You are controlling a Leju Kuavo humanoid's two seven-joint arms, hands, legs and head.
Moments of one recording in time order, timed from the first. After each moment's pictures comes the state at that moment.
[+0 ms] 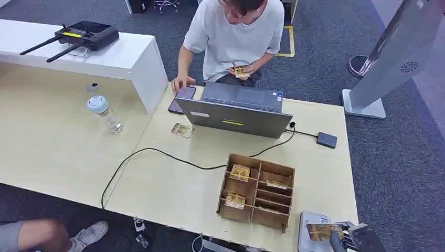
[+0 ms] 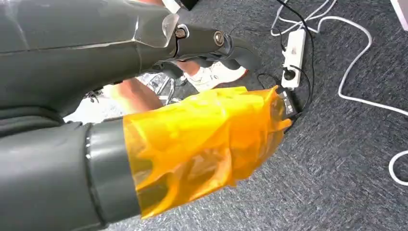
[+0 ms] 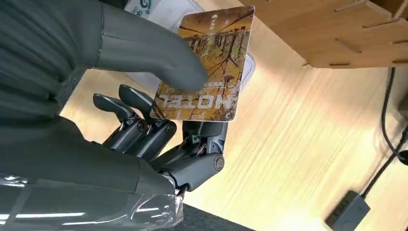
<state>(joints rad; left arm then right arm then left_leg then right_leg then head) -0.01 -0.17 0.19 -0.21 -1.45 0.49 0.14 0.35 -0.27 0.10 -1.62 0.07 -0.04 0.07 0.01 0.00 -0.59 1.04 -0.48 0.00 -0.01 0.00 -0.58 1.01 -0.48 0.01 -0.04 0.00</state>
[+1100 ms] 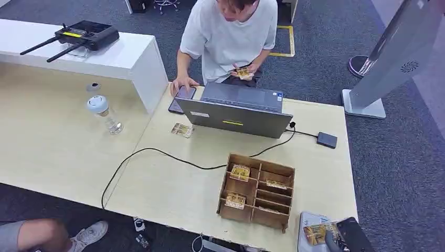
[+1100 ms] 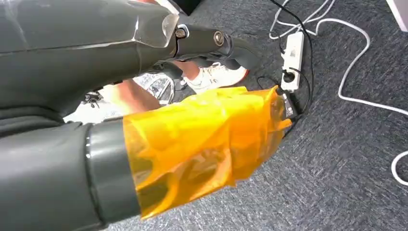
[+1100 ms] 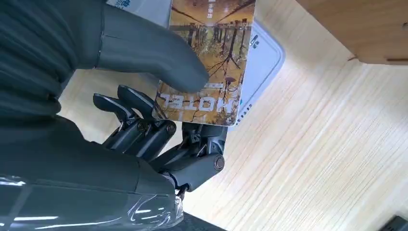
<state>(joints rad) -0.01 -0.17 0.18 -0.21 -1.48 0.48 0.15 0.27 -0.29 0.16 -1.53 0.15 -0.06 0.16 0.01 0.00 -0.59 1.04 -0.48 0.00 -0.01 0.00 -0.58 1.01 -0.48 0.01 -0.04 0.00</state>
